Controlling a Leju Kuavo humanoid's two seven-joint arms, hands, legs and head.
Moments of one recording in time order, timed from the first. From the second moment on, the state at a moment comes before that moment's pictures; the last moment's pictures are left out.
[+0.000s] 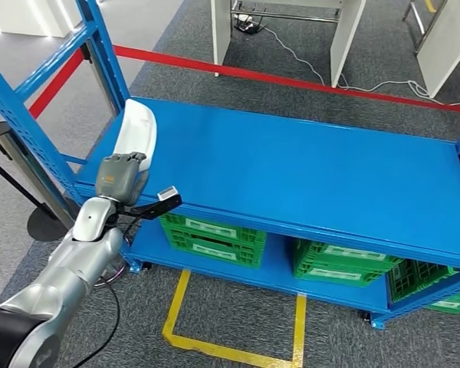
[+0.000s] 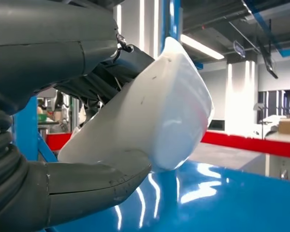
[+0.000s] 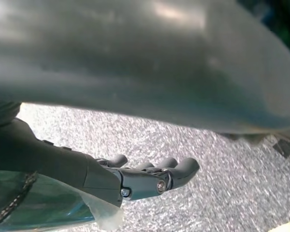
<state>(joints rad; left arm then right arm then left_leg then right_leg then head) -0.72 -0.02 -0.22 -0.46 -1.41 0.70 -0.18 -0.04 0.09 -0.32 -0.18 1.01 0.07 0.06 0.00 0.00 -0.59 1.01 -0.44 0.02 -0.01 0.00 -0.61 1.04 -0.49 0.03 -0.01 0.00</state>
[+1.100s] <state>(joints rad) -0.34 -0.20 -0.49 -1.37 -0.39 0.48 -0.54 -0.03 0.10 -0.43 -0.18 0.97 0.06 0.07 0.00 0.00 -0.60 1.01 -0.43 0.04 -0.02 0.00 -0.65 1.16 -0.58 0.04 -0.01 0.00</state>
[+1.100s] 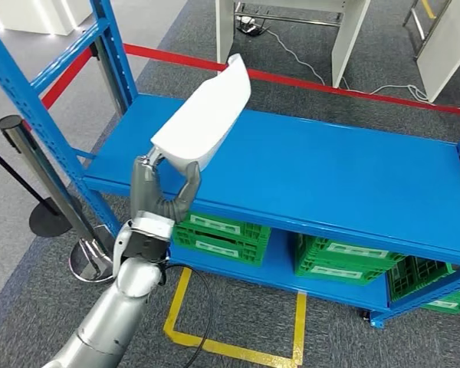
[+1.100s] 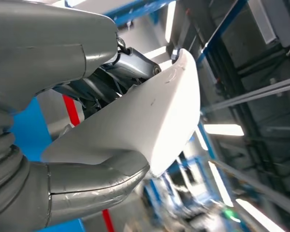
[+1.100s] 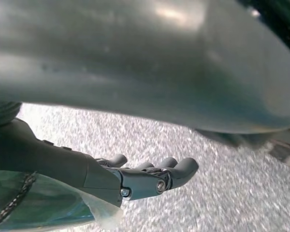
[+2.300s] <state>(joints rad) -0.05 -0.19 -0.40 -1.56 -0.07 0.34 -0.66 -0.03 0.13 -0.50 -0.18 0.97 -0.01 0.00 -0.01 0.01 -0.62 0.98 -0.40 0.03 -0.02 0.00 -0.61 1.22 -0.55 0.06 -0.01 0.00</state>
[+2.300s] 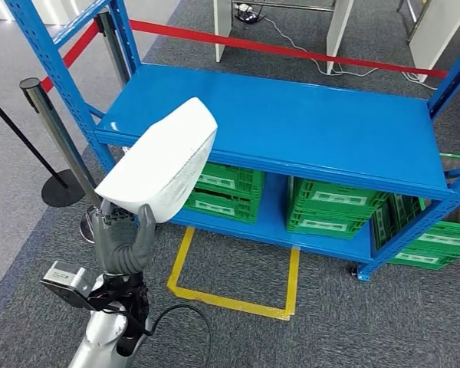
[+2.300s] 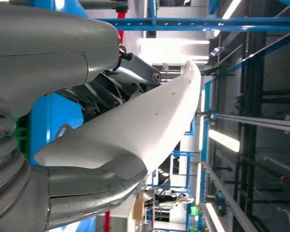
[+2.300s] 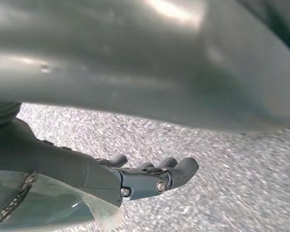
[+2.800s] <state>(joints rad) -0.03 -0.18 -0.39 -1.56 -0.06 0.31 -0.66 -0.03 0.14 -0.51 -0.18 0.97 -0.01 -0.01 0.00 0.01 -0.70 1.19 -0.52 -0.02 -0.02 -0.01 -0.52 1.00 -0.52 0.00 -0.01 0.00</state>
